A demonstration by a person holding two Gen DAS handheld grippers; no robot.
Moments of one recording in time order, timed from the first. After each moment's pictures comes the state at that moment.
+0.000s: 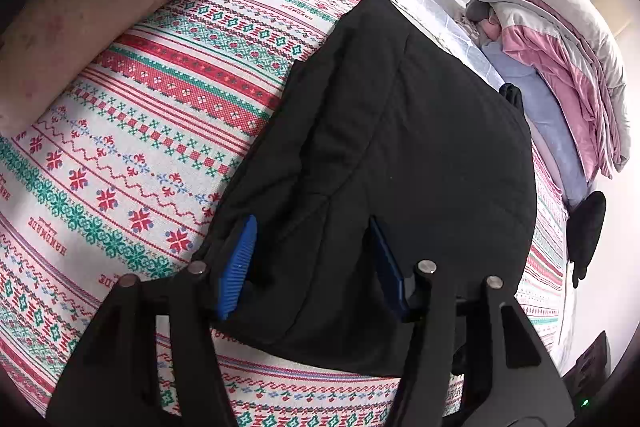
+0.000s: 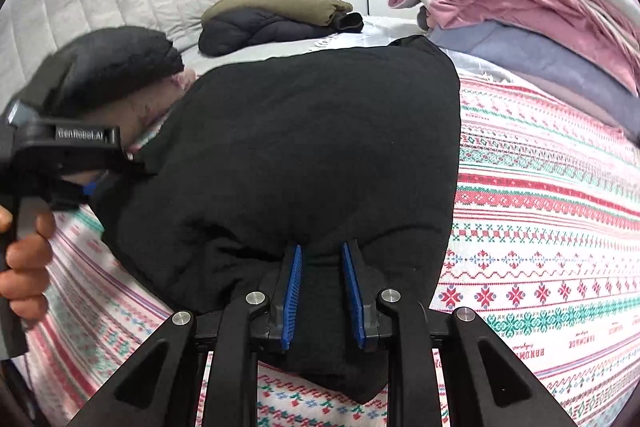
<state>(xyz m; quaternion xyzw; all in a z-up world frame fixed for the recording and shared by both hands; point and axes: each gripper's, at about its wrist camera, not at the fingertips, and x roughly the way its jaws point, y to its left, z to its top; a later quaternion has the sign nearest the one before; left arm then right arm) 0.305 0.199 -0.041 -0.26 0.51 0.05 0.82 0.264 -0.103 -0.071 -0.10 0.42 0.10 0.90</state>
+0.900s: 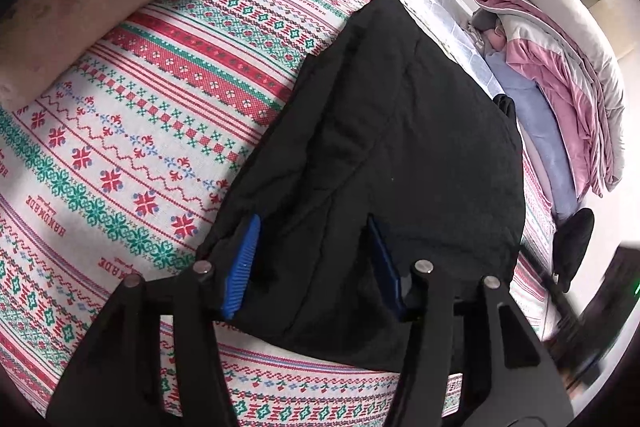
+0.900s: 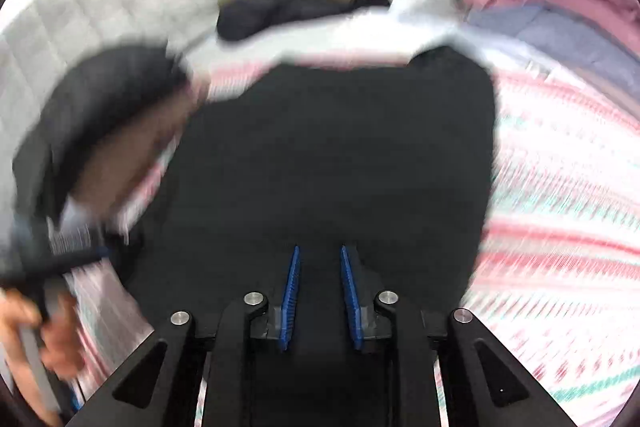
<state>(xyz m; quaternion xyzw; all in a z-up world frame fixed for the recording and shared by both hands) 0.295 0.204 -0.044 -0.30 0.51 0.05 0.80 0.370 -0.106 -0.026 -0.07 0.47 0.15 0.87</state>
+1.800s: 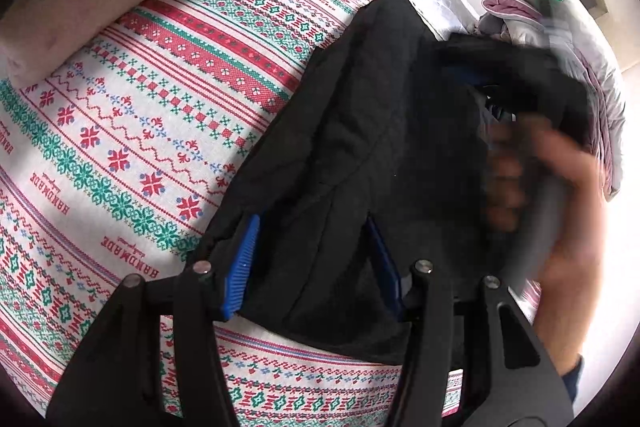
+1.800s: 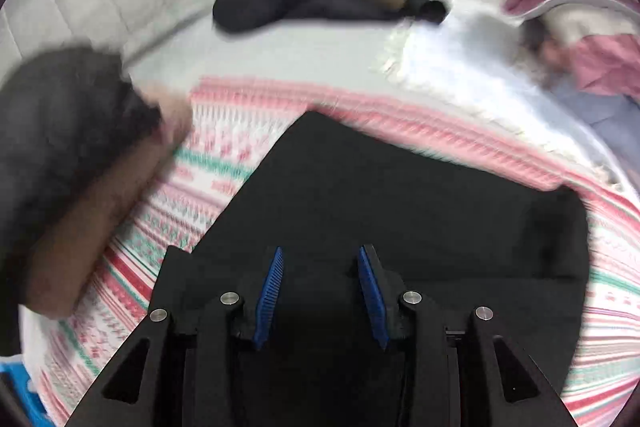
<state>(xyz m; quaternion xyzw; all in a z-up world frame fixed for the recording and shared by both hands) 0.285 0.198 -0.041 -0.32 0.51 0.06 0.80 0.516 0.052 -0.100 -0.16 0.53 0.14 0.82</state>
